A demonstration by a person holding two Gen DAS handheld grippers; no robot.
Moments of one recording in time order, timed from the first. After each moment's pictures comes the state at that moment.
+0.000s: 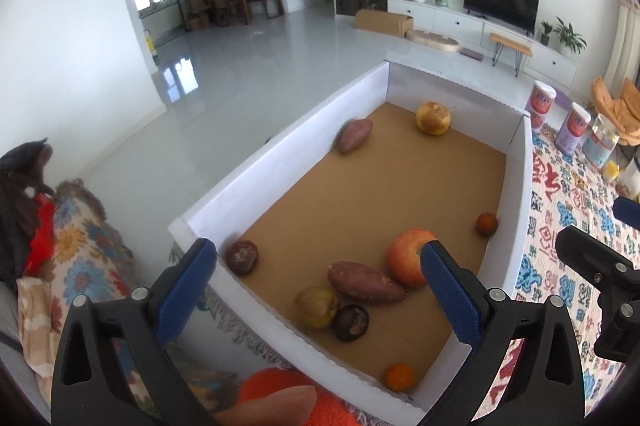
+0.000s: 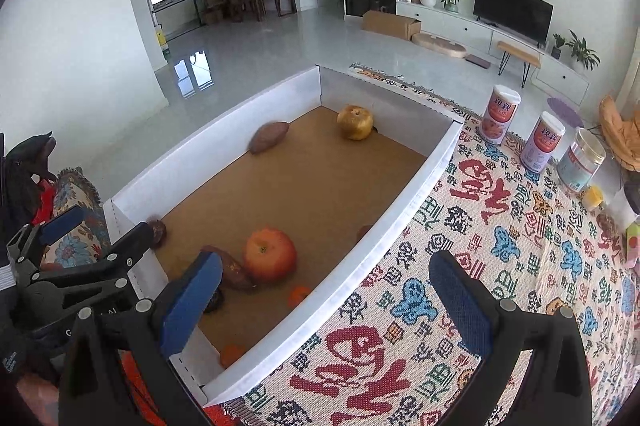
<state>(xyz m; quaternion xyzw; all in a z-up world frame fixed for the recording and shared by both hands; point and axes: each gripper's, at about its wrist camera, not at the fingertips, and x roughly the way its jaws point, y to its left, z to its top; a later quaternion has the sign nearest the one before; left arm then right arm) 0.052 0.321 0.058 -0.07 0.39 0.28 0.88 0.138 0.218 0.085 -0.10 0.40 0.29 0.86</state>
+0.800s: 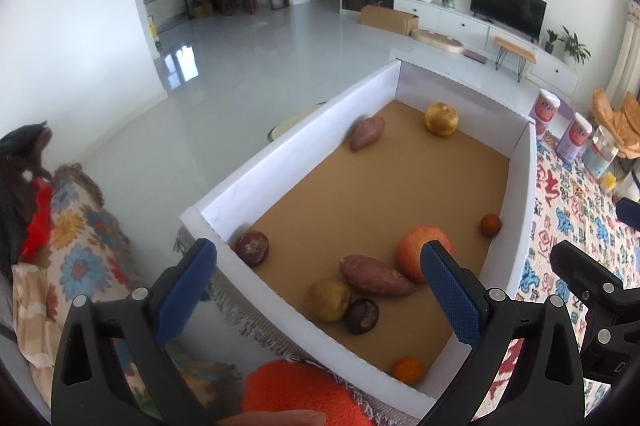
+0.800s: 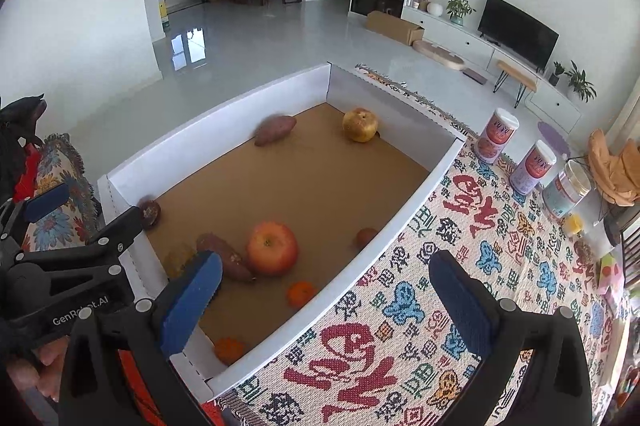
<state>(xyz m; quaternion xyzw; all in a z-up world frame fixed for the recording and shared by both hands) 0.038 0.342 0.061 -0.11 0.39 0.28 0.87 0.117 0.249 0.095 -0.17 0.39 0.27 0.86</state>
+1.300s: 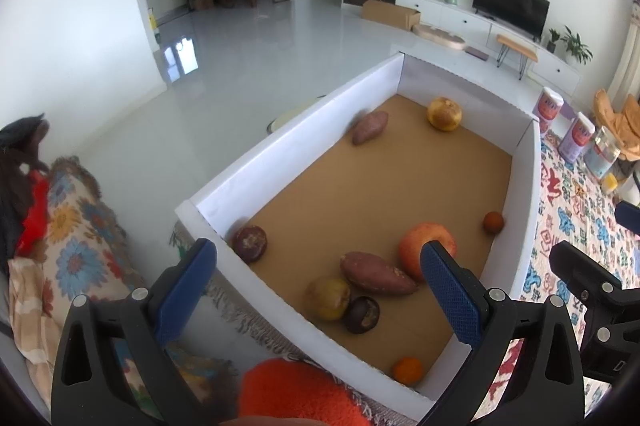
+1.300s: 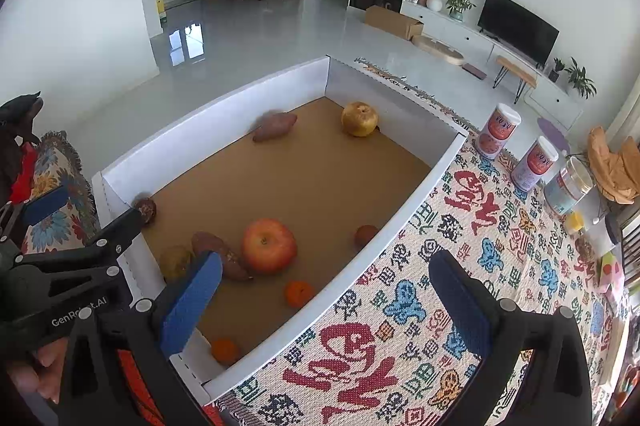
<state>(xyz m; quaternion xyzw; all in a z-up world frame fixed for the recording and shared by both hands) 0.041 0.348 0.054 -0.12 0.40 0.28 0.86 0.123 0.254 0.088 -0.17 0.40 0.27 0.86</state>
